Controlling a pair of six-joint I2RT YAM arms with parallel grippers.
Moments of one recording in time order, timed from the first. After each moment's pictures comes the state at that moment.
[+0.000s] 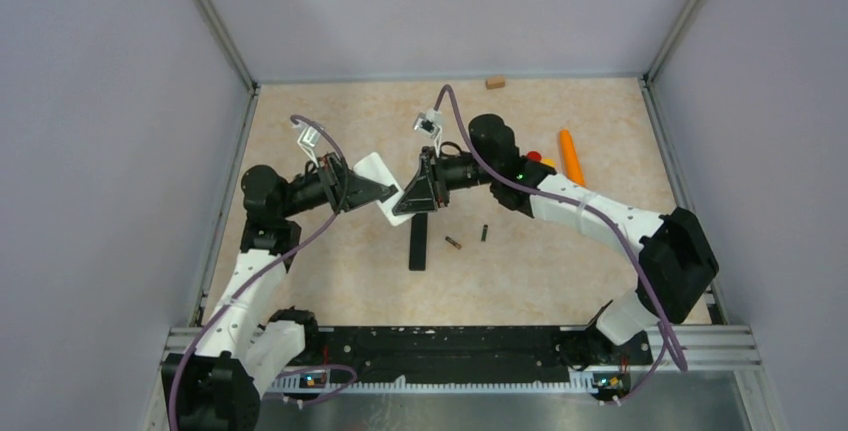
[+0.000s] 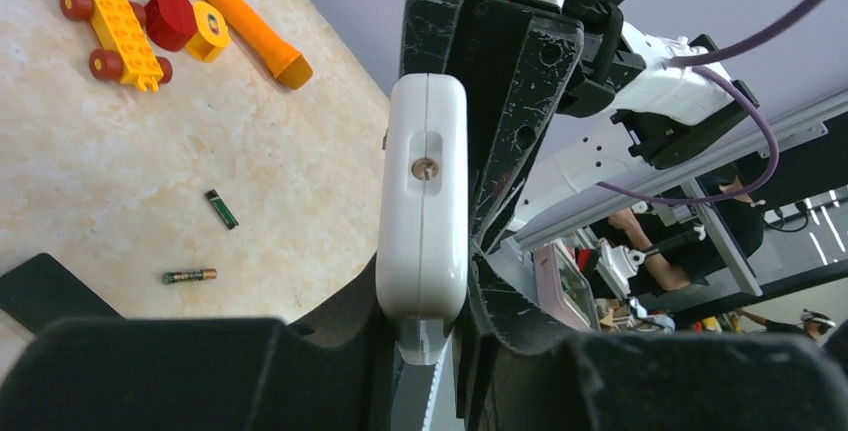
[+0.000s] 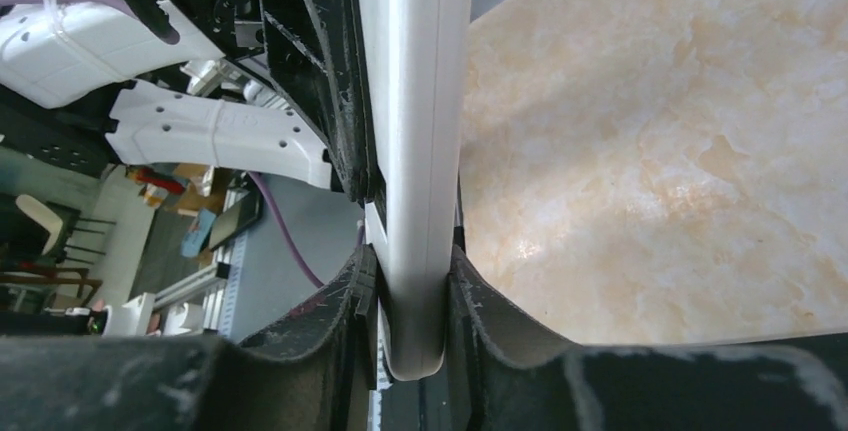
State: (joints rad) left arm -0.09 0.91 0.59 0.49 1.13 -1.03; right arm 0.80 1.53 1.19 0.10 -0.85 0.47
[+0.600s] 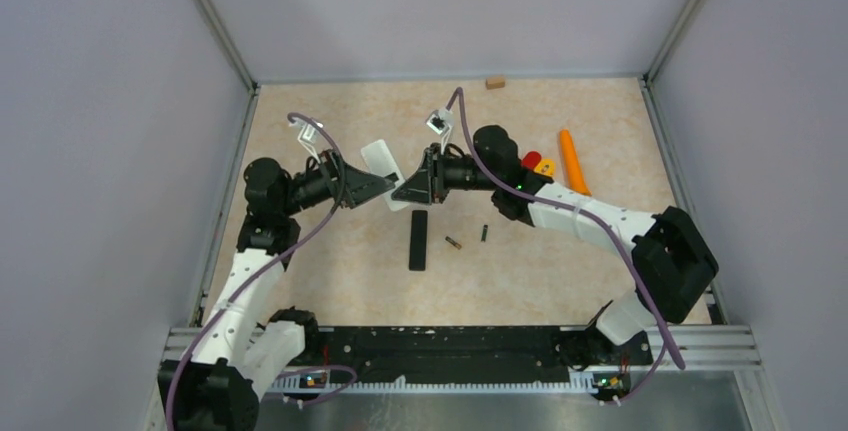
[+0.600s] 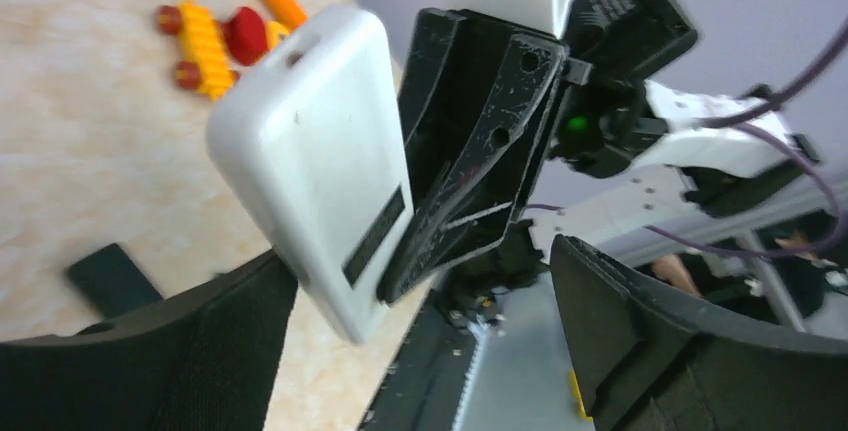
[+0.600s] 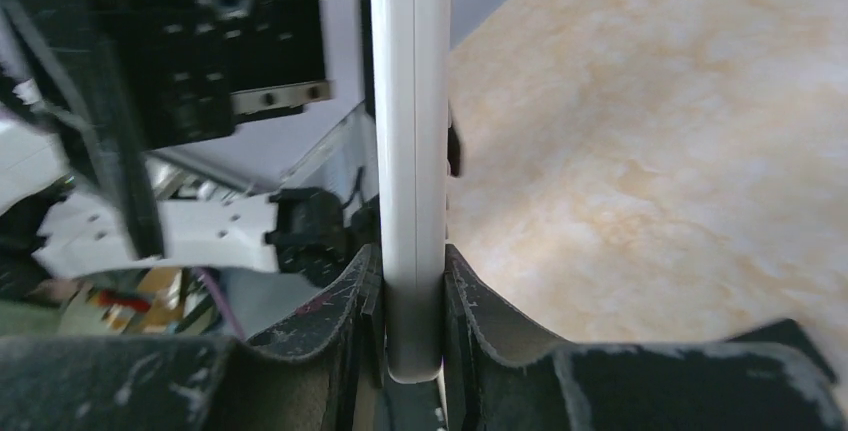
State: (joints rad) left arm -0.09 0.91 0.63 0.36 1.04 -0.92; right arm 0.79 1.54 1.06 0.37 -0.68 0.64
